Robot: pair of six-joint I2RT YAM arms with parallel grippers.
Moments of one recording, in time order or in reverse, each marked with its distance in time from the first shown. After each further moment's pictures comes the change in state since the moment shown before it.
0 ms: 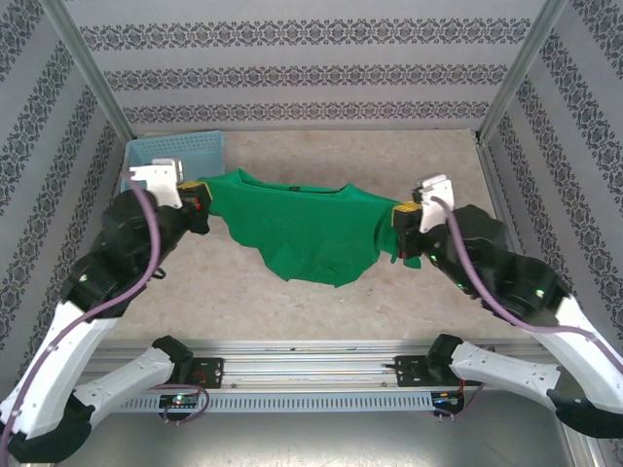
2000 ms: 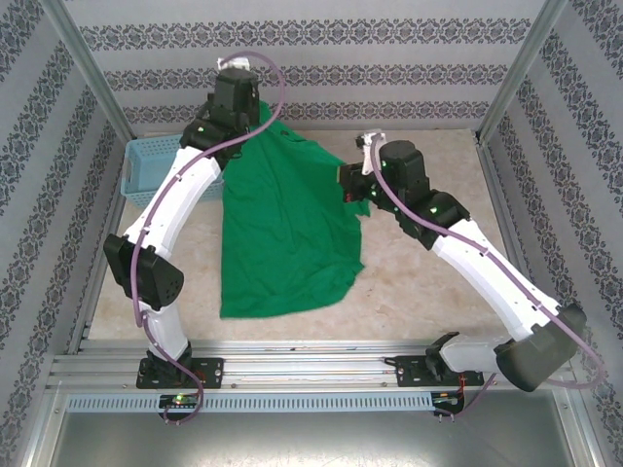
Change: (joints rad) left arm 0.156 1.015 0.762 0.136 -0.333 0.284; right arm -0.284 0.473 -0.016 0.440 -0.453 0.103
